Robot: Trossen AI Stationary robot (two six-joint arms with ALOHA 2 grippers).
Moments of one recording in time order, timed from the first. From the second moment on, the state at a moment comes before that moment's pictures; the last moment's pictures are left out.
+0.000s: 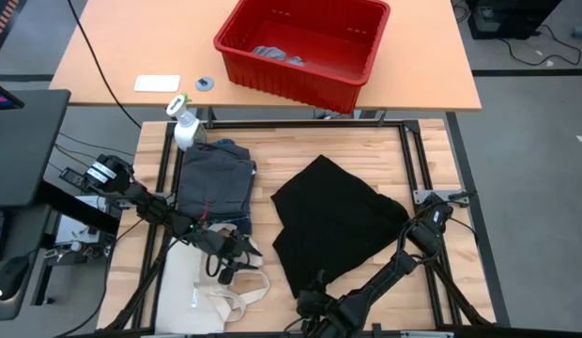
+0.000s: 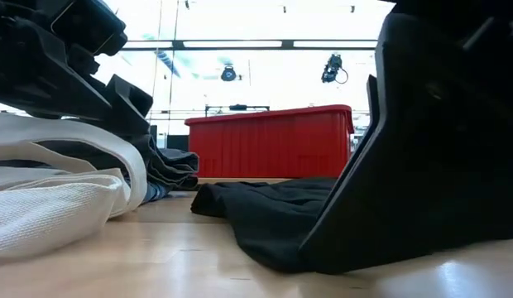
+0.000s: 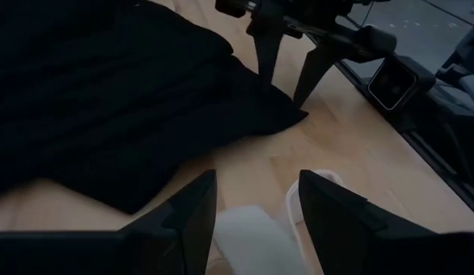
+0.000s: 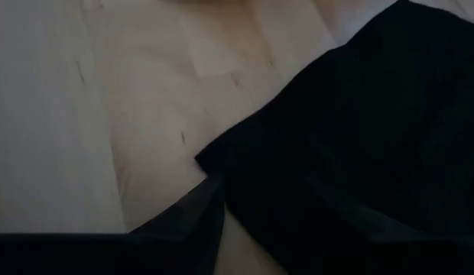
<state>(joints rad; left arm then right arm) -0.52 1.49 0.39 0.68 -0.19 -0.22 0.73 2.38 1.76 -0.73 0.66 0.95</state>
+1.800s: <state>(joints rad) -0.50 1.49 0.39 0.80 -0.20 -0.08 0.75 2.08 1.34 -1.28 0.23 1.90</state>
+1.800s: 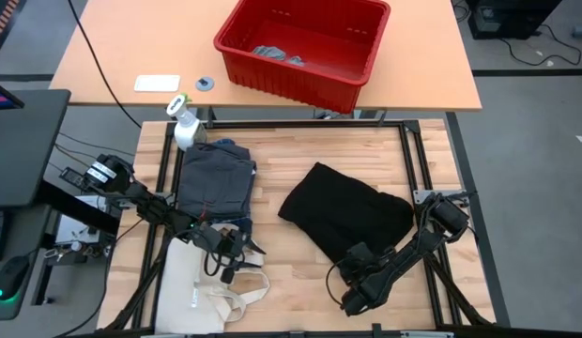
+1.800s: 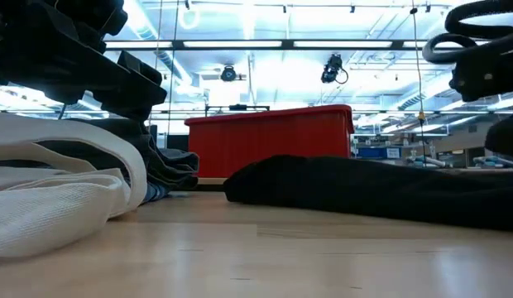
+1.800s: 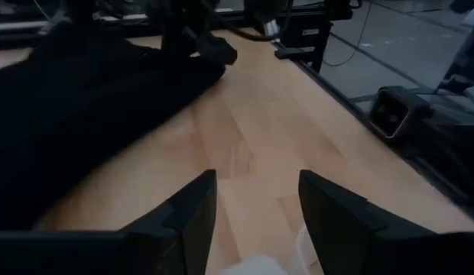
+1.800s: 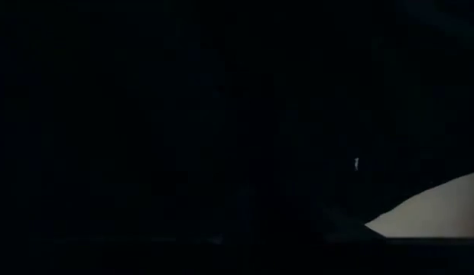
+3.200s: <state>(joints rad) -0.10 1.79 0.61 0.63 -0.30 0.33 0.82 2.08 1.61 -1.37 0.63 1.81</state>
